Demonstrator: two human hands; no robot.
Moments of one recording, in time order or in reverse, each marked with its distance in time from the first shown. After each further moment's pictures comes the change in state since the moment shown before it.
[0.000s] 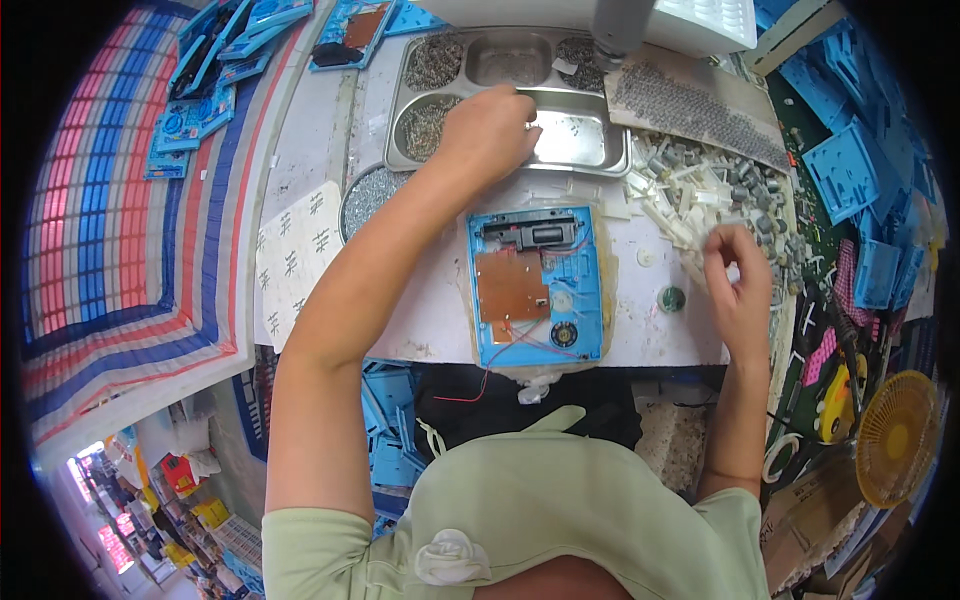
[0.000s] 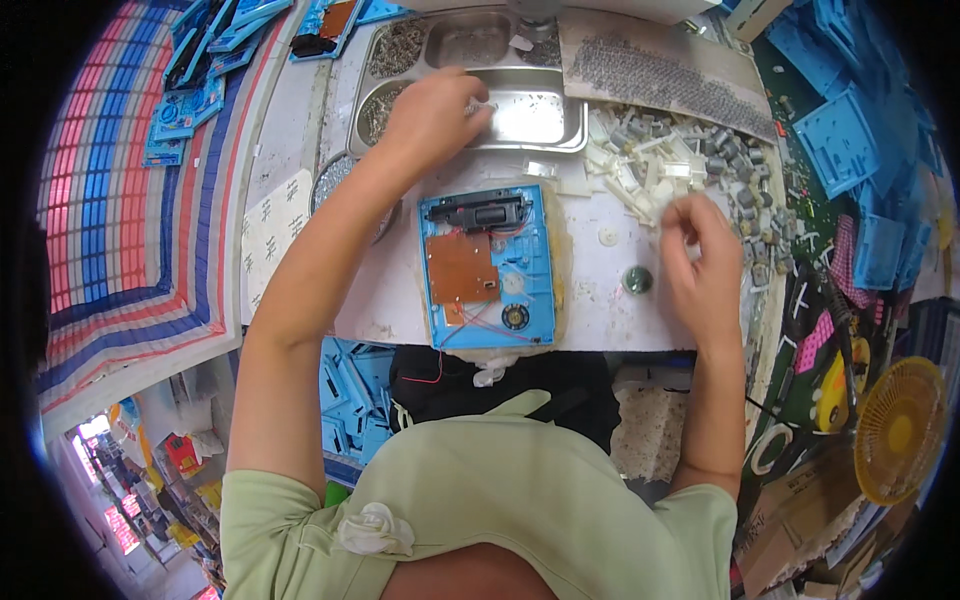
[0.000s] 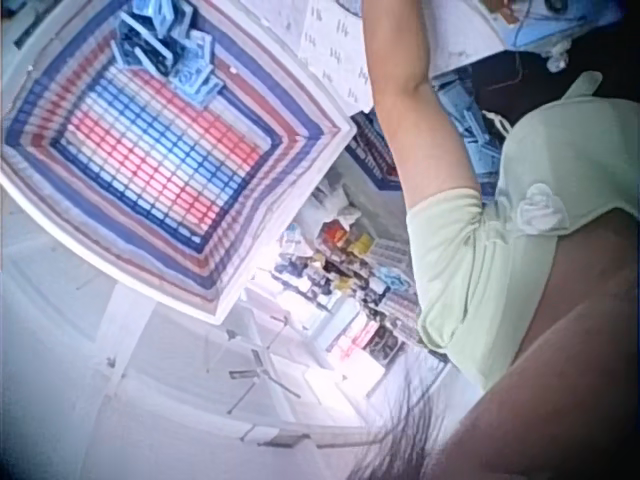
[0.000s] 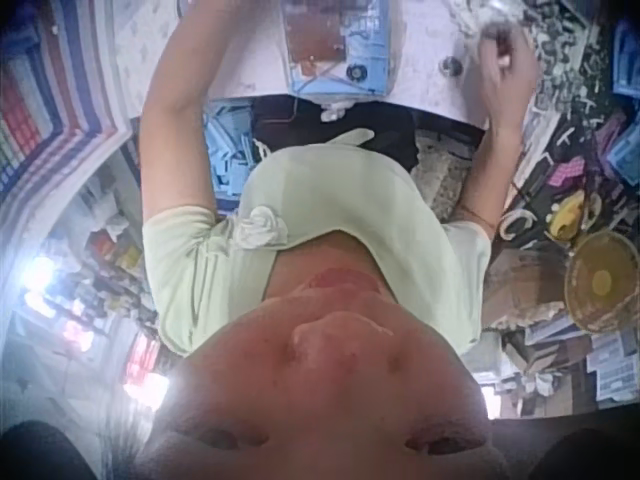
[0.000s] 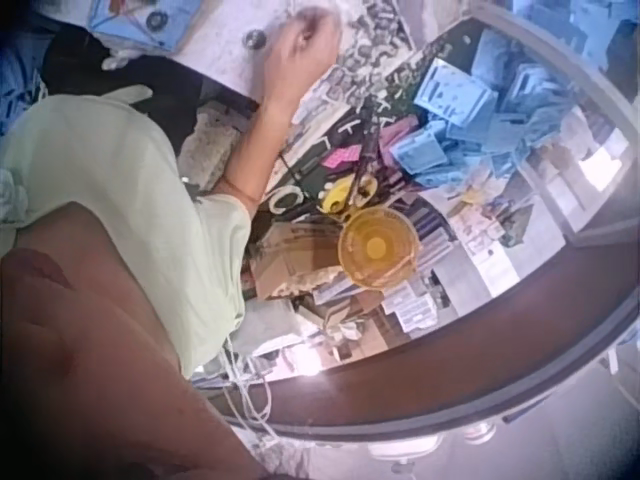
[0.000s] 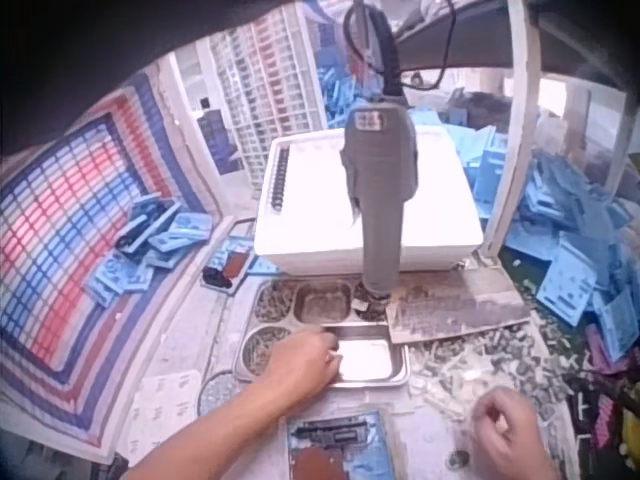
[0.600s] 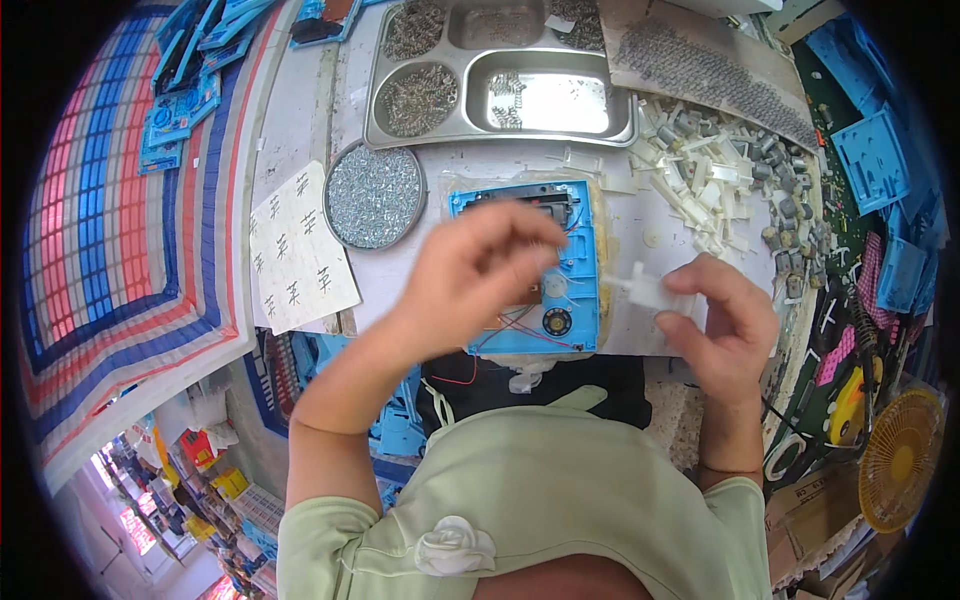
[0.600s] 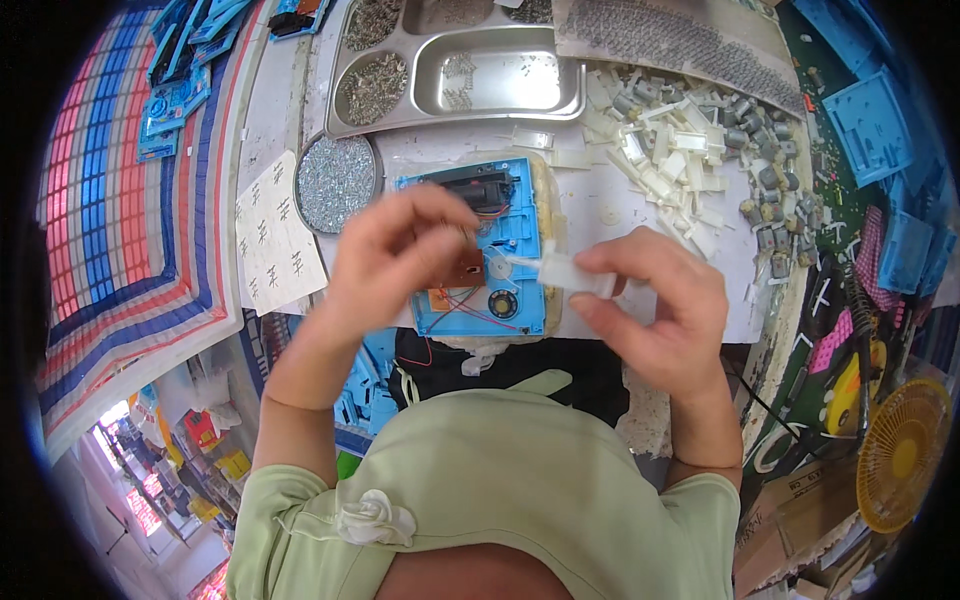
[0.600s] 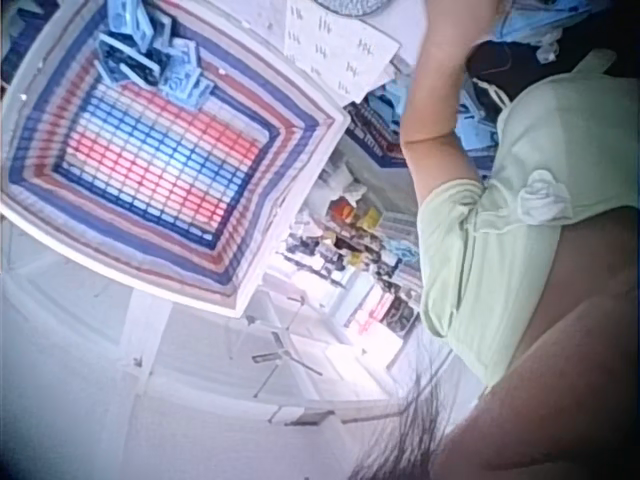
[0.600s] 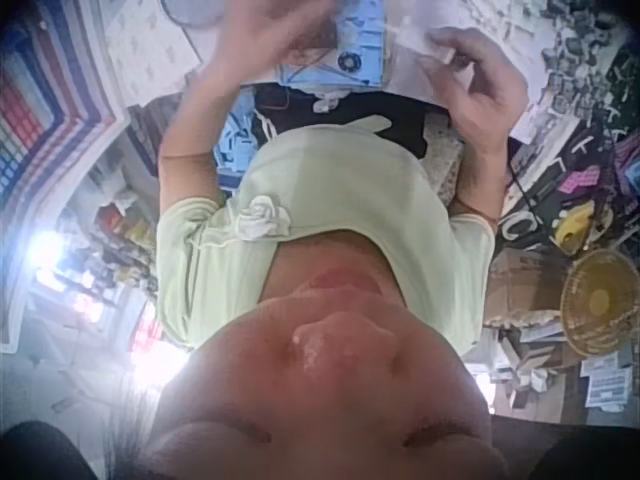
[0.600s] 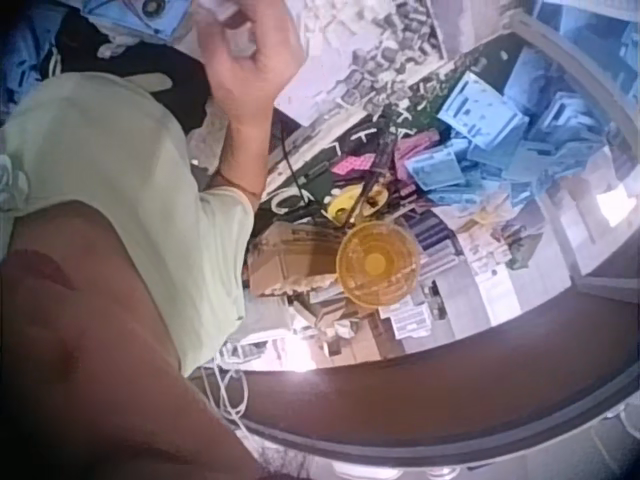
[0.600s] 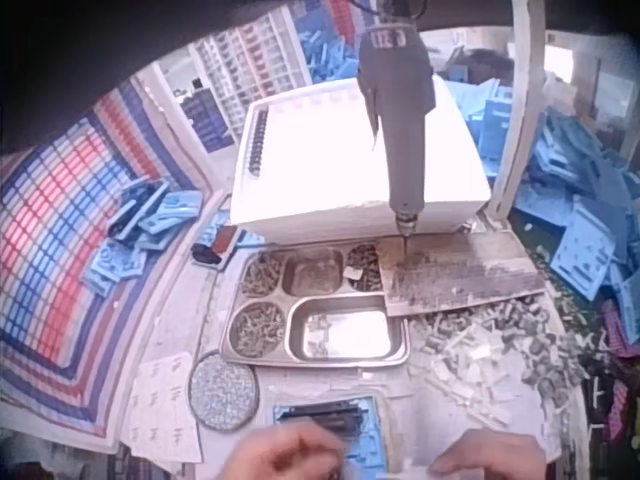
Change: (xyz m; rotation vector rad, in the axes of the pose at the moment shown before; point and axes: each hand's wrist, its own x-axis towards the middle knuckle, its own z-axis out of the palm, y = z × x) left_hand -0.110 0.086 -0.070 -1.267 -0.319 -0.493; right_hand -0.018 -0.042 0.012 0.537 -0.128 -0.146
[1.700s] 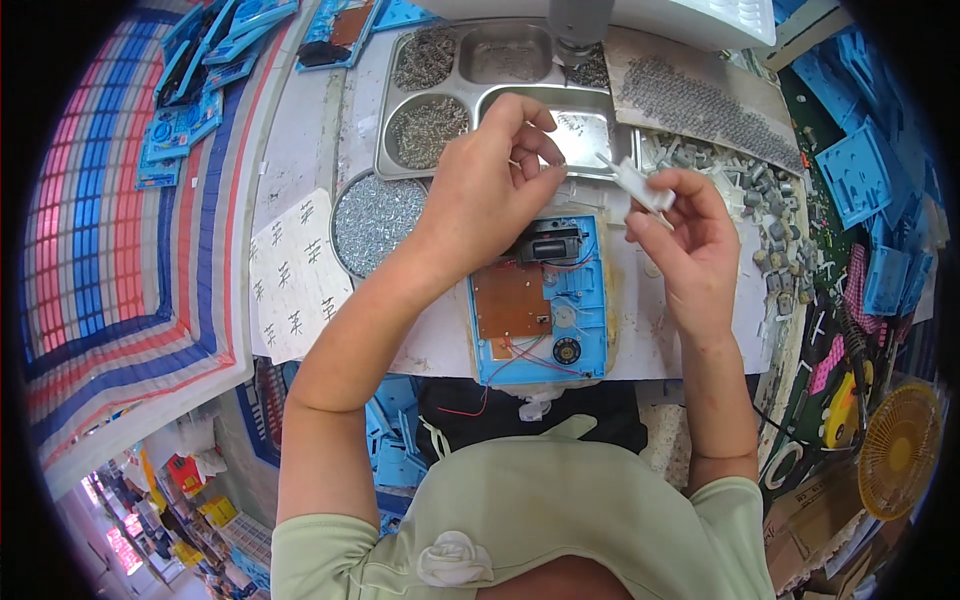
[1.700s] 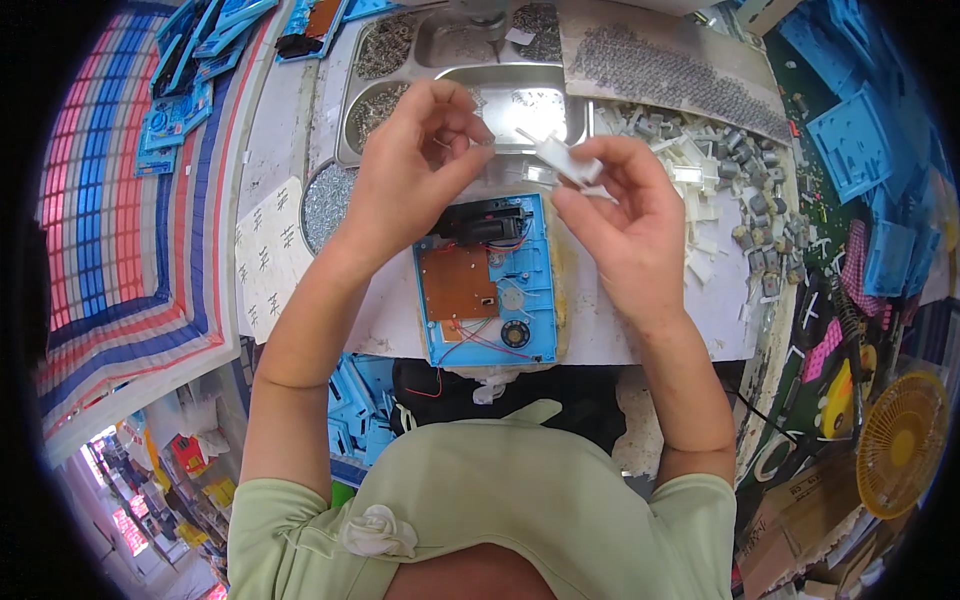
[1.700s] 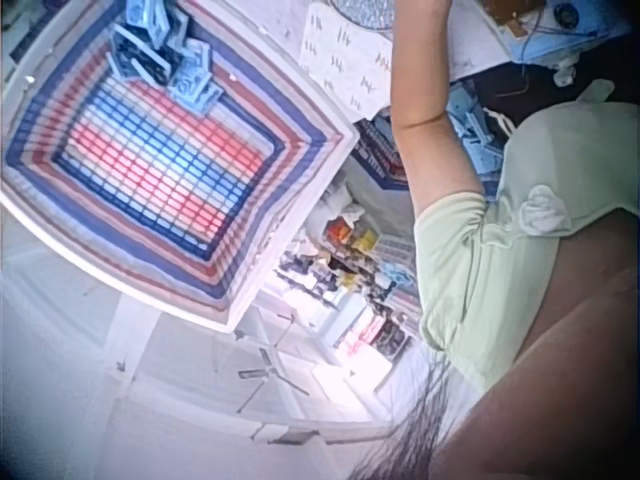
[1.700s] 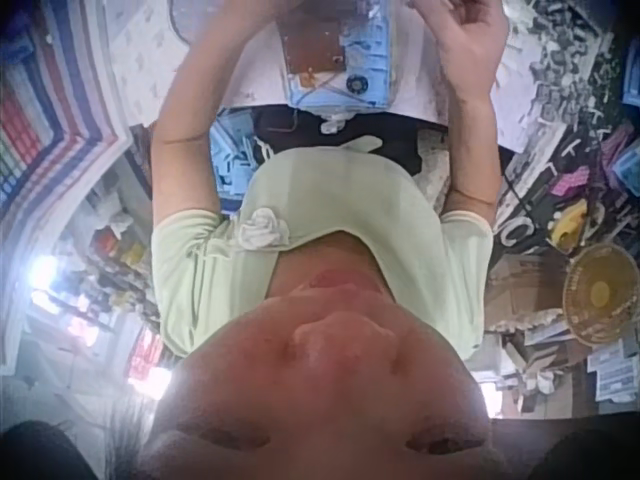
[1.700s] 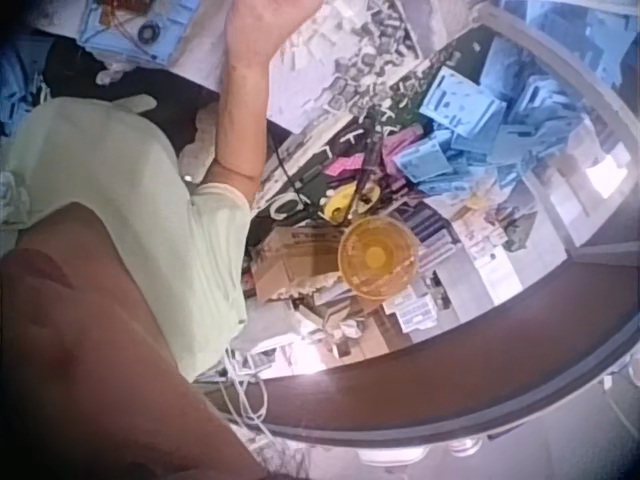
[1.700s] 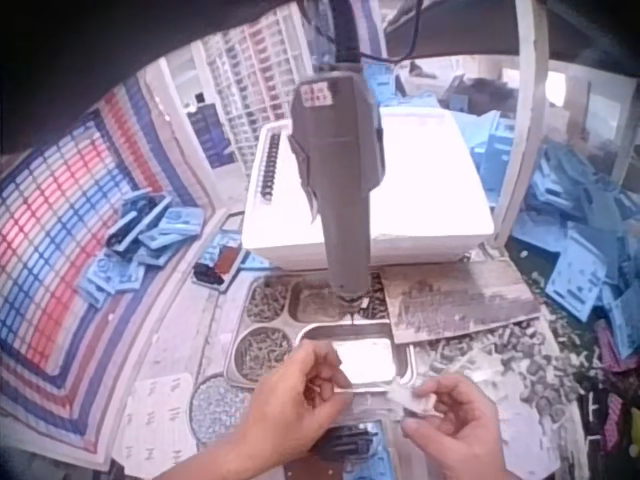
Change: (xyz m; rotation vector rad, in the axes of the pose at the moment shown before) left_hand 0.081 0.013 -0.028 0.542 0.210 0.397; right_hand 0.064 0.022 0.046 0.432 0.230 0.174
